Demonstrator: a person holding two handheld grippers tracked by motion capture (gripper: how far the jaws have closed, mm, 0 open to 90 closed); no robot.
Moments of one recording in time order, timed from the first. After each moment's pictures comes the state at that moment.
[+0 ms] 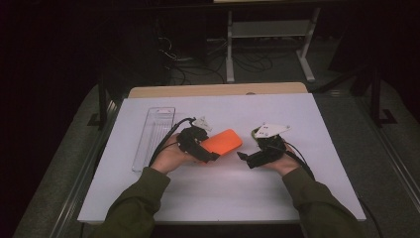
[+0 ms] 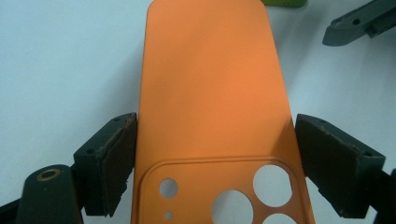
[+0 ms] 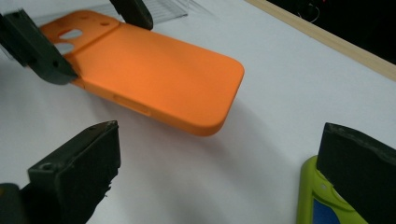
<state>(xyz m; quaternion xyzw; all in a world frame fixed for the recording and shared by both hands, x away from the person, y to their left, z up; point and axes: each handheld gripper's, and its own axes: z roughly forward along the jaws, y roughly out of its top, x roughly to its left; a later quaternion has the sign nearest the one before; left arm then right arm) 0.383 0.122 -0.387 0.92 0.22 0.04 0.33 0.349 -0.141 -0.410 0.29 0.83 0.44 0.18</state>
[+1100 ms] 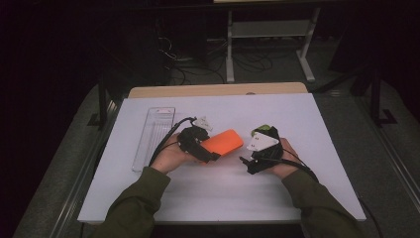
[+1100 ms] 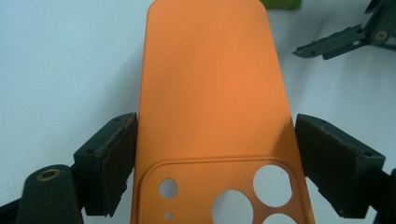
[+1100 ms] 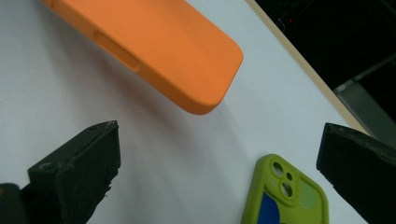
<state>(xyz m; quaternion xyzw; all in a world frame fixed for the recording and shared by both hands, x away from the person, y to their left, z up) 0.381 0.118 -0.384 0.91 0.22 0.04 0.34 0.336 -0.129 -0.418 0.20 0.86 0.34 0.32</state>
